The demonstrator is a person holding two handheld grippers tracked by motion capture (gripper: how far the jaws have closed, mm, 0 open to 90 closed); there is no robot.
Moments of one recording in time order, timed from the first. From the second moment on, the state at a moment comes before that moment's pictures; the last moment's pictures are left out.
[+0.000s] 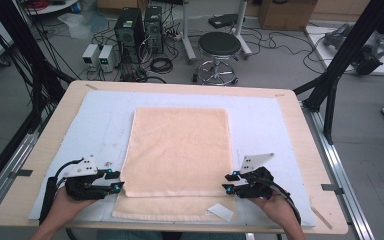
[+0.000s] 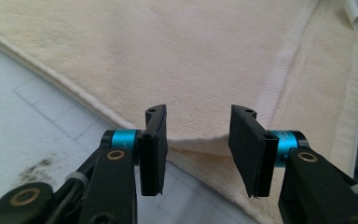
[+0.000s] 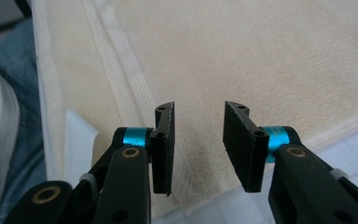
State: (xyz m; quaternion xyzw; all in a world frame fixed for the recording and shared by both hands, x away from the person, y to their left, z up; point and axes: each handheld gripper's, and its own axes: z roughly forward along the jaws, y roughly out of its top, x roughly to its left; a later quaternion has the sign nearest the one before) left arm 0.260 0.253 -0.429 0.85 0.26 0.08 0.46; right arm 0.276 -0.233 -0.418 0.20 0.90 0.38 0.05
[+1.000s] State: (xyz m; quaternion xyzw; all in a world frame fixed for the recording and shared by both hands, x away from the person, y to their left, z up) left arm 0.264 0.235 -0.440 0.88 0.22 0.09 0.41; right arm 0.276 -0.239 -0.434 0.20 0.91 0.37 0.06
